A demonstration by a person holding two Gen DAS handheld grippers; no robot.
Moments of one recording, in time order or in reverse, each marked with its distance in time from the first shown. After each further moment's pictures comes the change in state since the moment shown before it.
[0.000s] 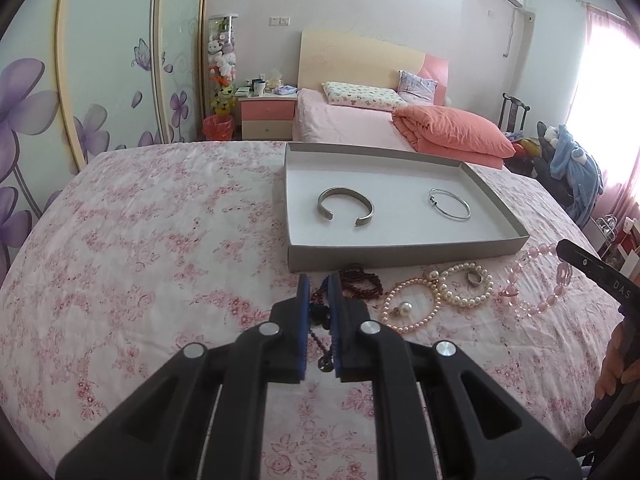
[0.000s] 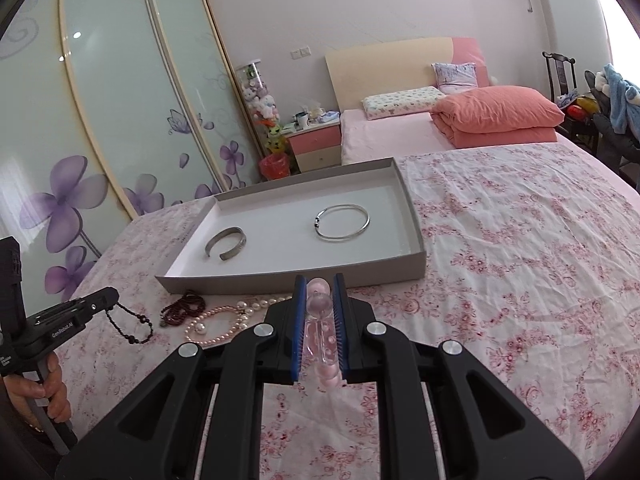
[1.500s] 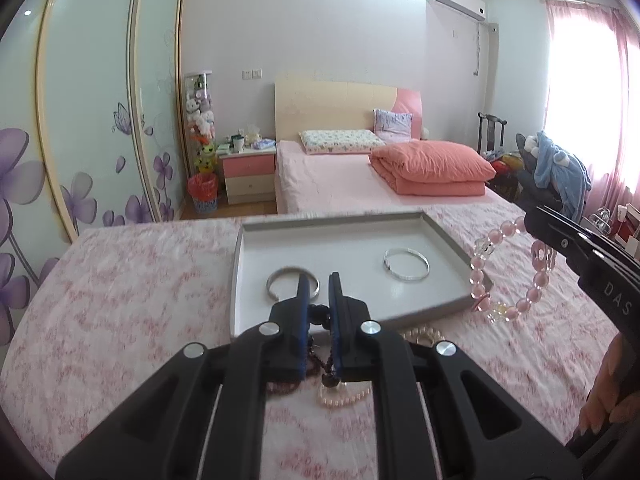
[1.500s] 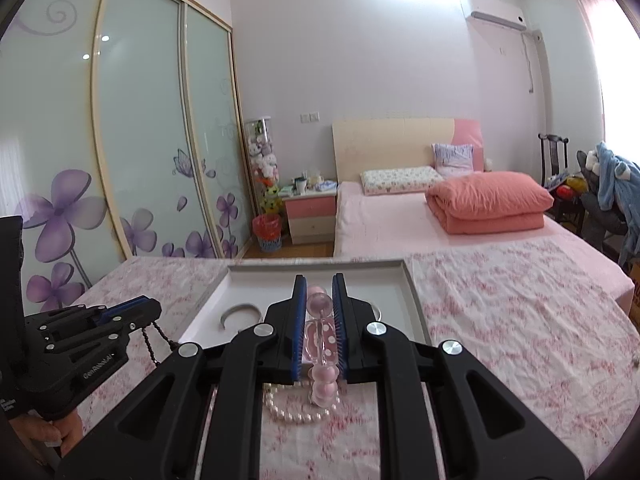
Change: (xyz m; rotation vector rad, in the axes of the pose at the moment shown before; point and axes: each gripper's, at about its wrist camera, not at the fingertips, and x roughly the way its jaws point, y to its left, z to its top) left arm -0.015 -0.066 0.047 0.110 -0.187 -0.011; right arm -0.031 0.058 0.039 -0.141 -0.256 -0.076
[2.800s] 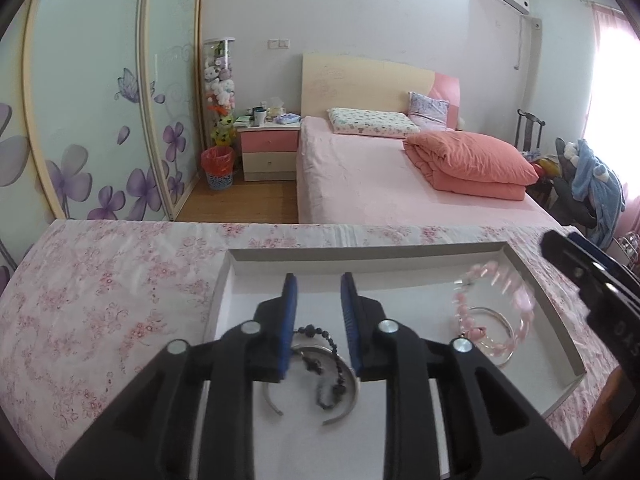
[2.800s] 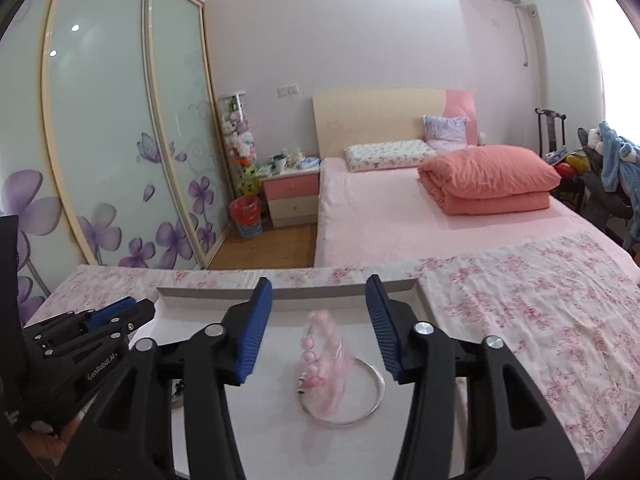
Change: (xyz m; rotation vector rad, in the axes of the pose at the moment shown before) left arm 0.171 0.032 0.043 -0.091 0.097 0.073; right arm 0.155 -0.020 0.013 0.038 0.091 -0.068
